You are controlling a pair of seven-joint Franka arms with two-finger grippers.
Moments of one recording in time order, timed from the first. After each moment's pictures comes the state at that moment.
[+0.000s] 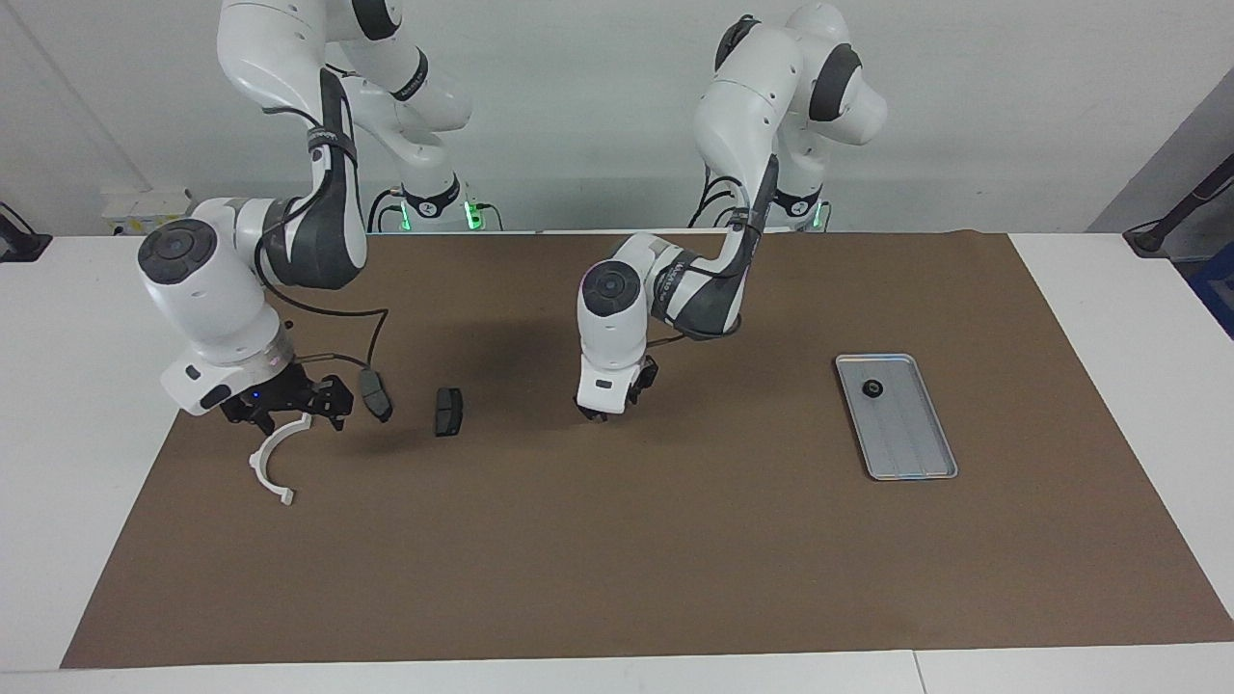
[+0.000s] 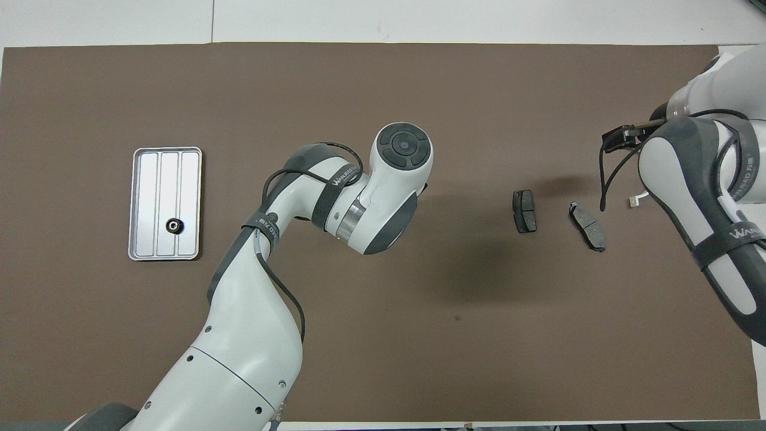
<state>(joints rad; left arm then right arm) -0.74 0.68 0.03 -1.37 -0.05 1.97 -1.13 -0.11 0.32 0.05 -1.68 -0.07 2.05 -0.10</state>
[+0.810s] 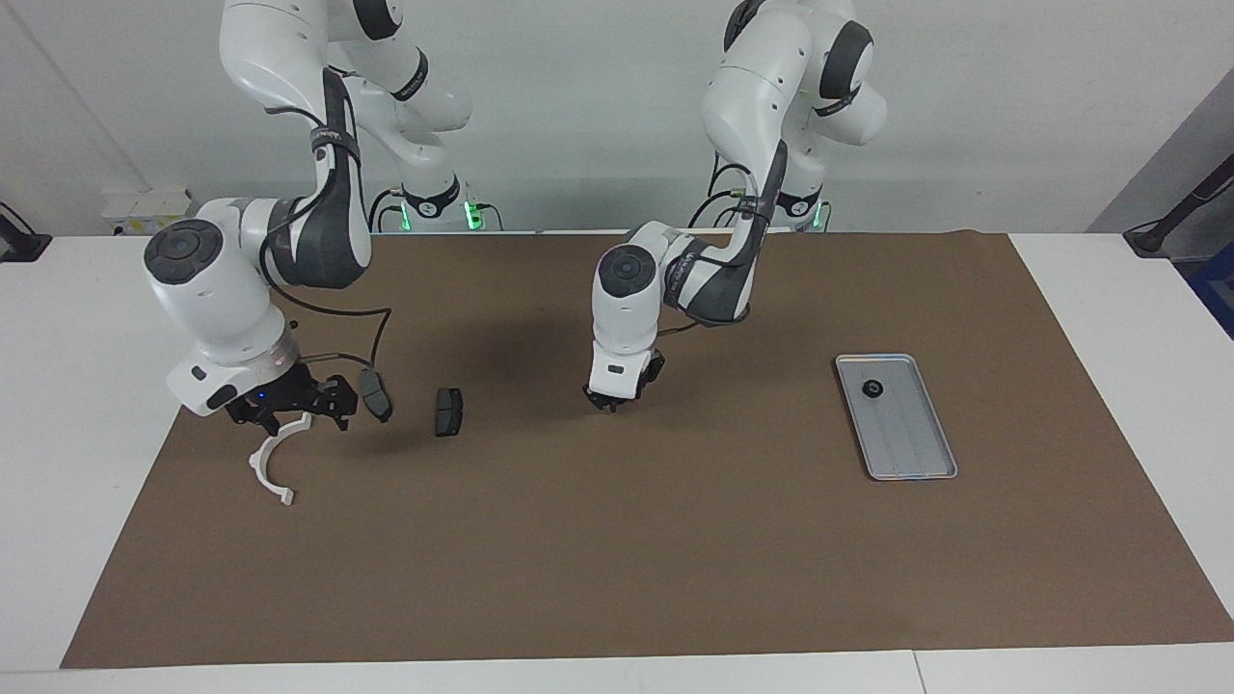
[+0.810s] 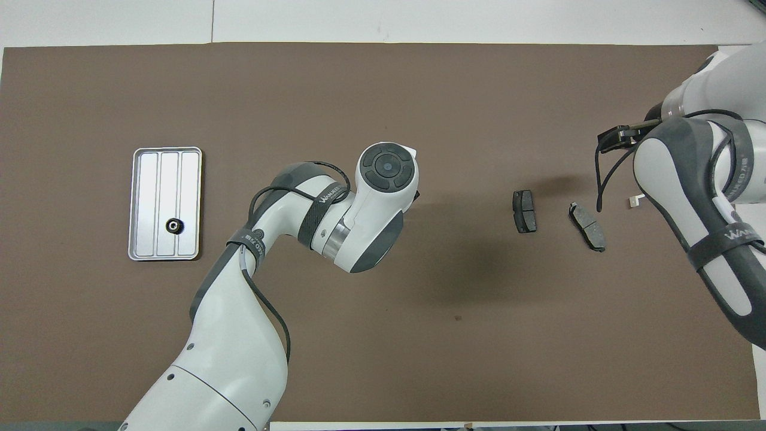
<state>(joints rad) -0.74 0.58 0.04 -1.55 -0.05 2.10 -1.13 -0.10 0.32 0.05 -1.68 -0.07 2.05 -0.10</state>
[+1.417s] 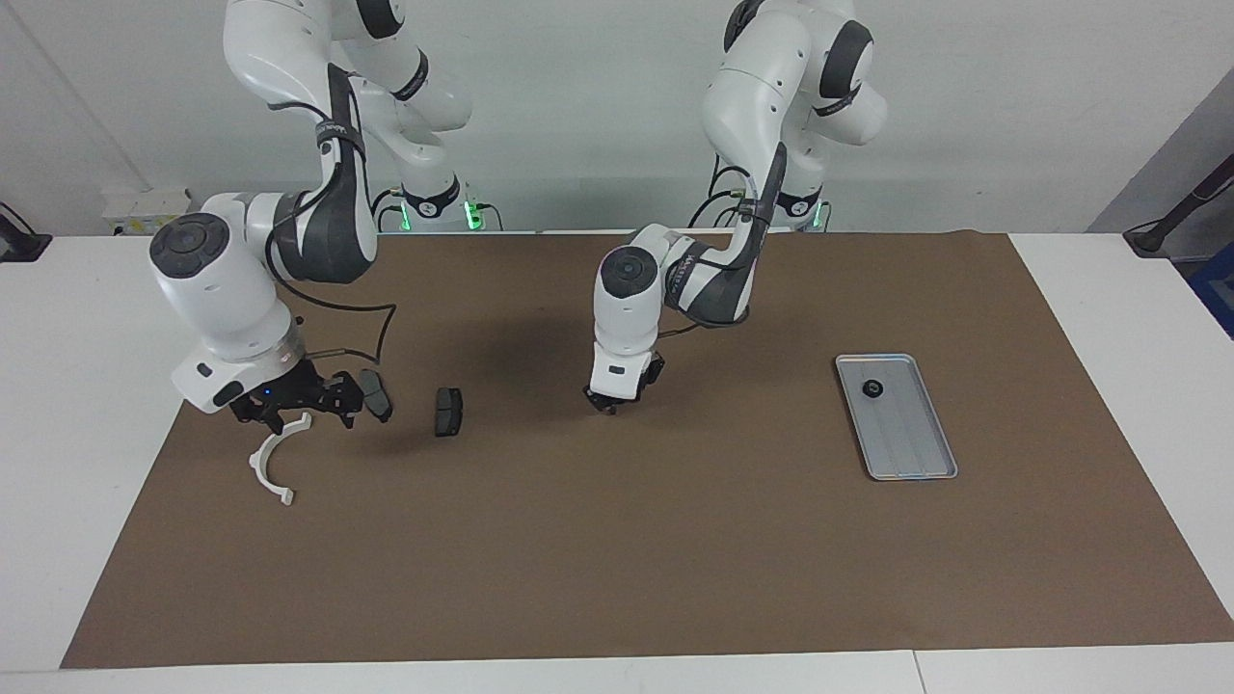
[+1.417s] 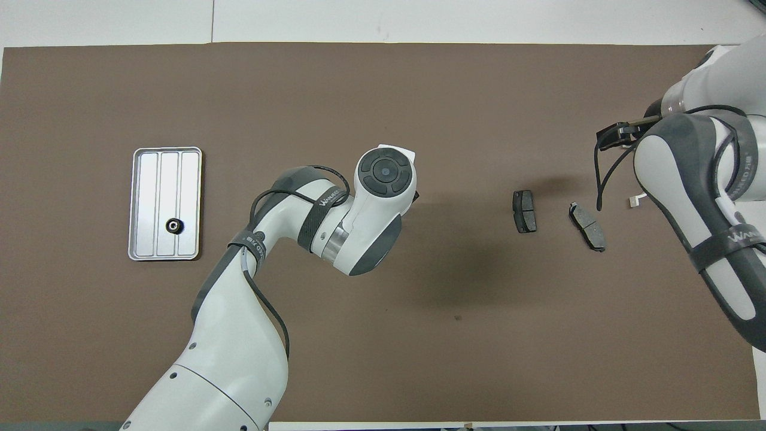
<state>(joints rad) -0.74 0.58 0.04 -1.58 -0.05 2.14 -1.13 -0.09 0.31 0.05 -1.64 -0.07 1.99 -0.10</state>
